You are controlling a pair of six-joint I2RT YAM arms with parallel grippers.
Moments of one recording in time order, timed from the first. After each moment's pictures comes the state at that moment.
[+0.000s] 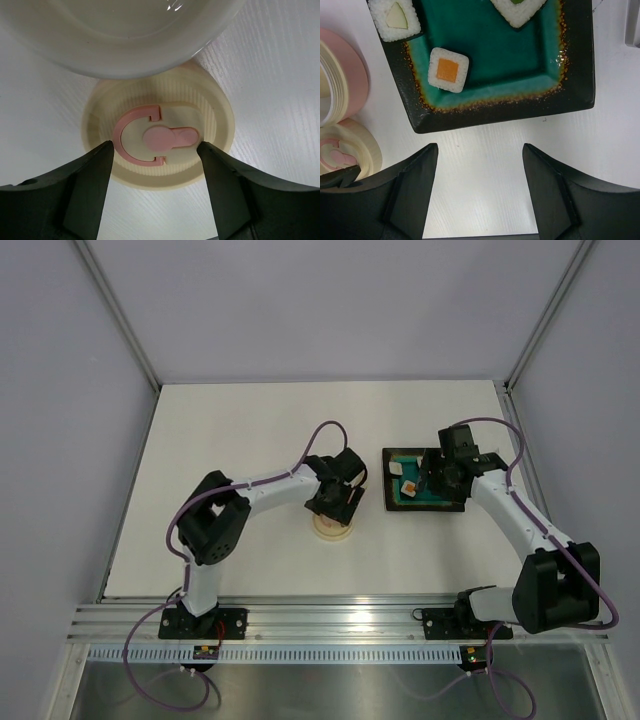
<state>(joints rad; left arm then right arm) -0.86 1.95 1.41 -0.71 -0.08 -0.38 0.21 1.33 1.00 -0.71 0.09 0.46</state>
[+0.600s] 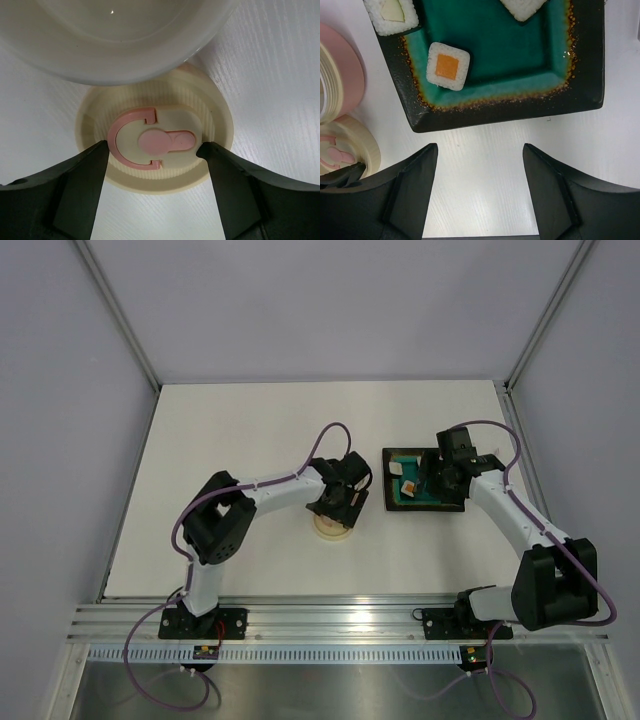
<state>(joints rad) -0.88 1.98 1.43 -0.72 -0.11 -0.40 0.21 1.34 0.97 -0.69 0.07 0.46</state>
